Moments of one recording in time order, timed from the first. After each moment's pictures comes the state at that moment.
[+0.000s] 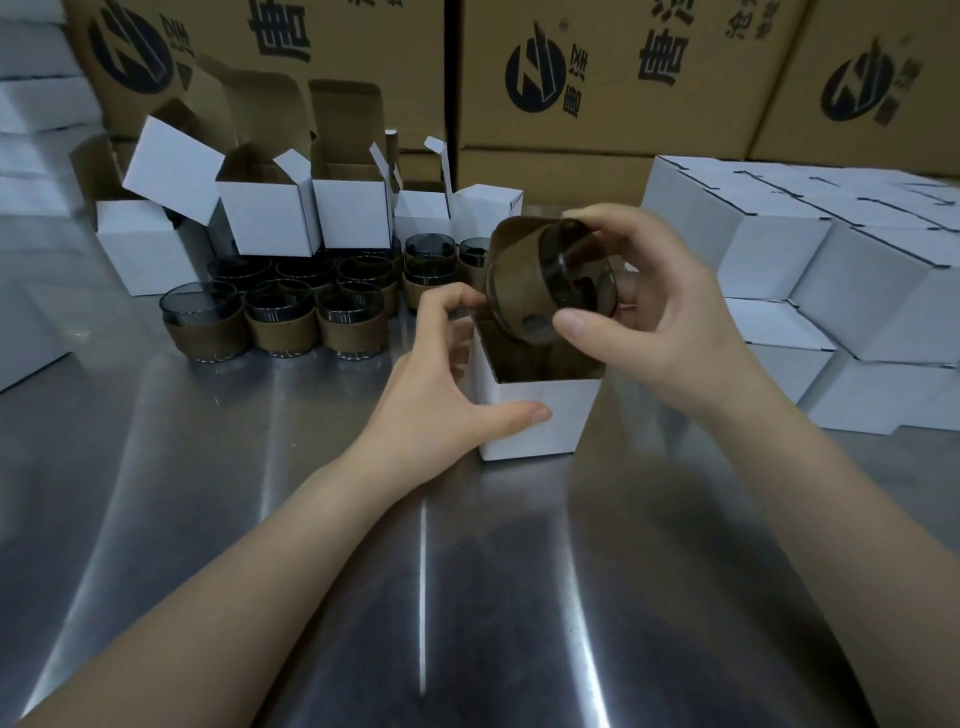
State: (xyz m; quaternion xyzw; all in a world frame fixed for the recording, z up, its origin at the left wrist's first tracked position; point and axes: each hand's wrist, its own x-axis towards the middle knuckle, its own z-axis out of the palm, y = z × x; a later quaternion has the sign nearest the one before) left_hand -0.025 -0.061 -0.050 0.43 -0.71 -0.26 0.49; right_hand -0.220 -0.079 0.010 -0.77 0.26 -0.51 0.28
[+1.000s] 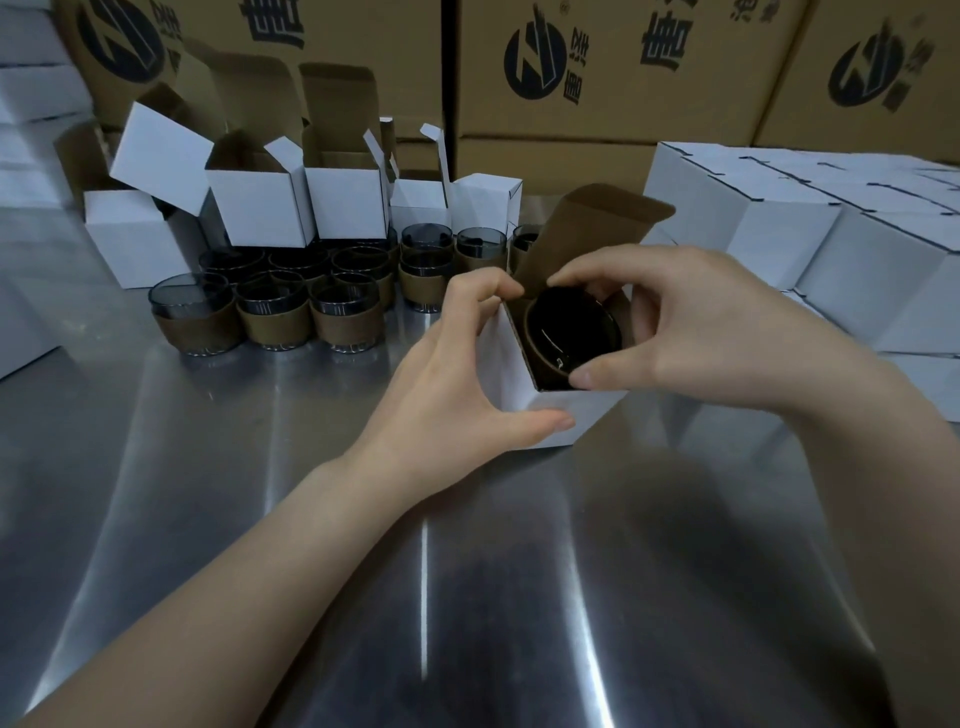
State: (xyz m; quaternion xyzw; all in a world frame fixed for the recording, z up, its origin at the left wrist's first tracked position) left_hand -0.035 -0.051 -0.039 0.42 -0.76 -0.15 0.47; right_hand -0.233 -0.059 0.044 -0.85 0.46 -0.24 0.11
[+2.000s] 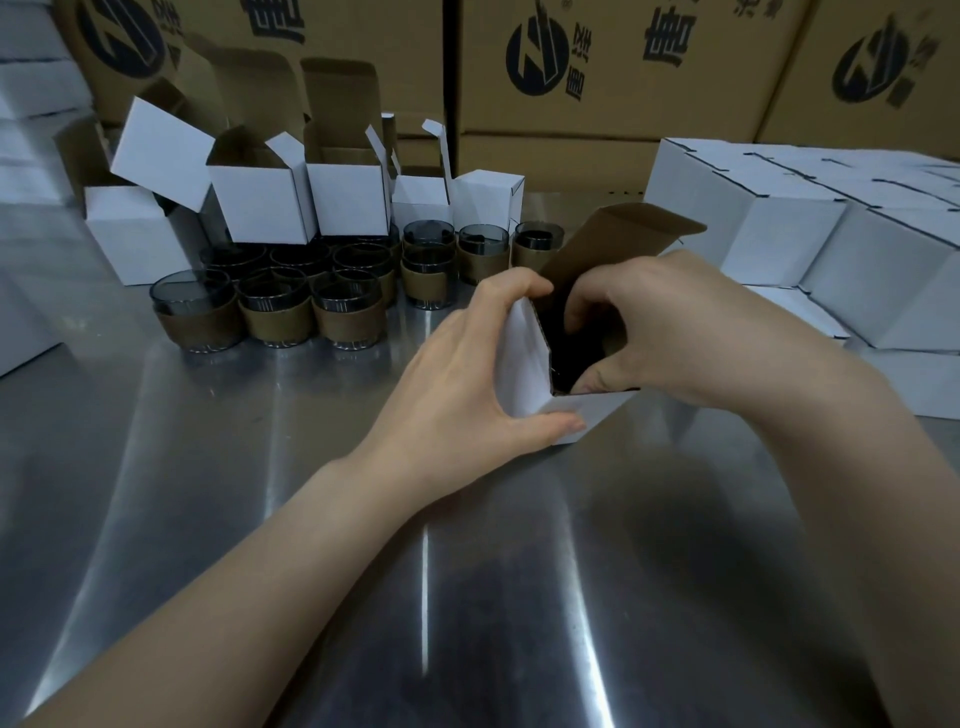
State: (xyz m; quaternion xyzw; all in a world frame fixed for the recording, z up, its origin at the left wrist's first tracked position) left_hand -0.039 -0.049 -0.039 0.41 -0.79 -0.12 0.43; right_hand -0.219 -0.068 0.041 -0.85 0.51 -0.09 -0.02
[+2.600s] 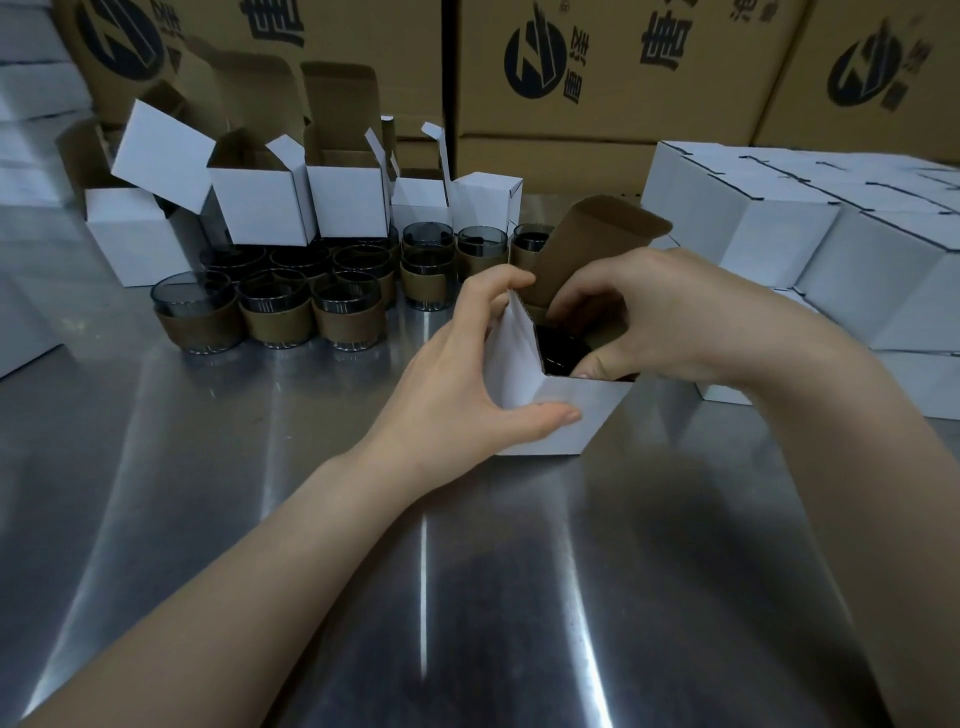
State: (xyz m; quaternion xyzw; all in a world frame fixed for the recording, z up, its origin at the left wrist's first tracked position) left_hand -0.035 -0.056 -0.044 0.42 -0.77 -0.19 0.45; right_hand -0.223 -0.079 0.046 -0.85 0.50 -0.11 0.09
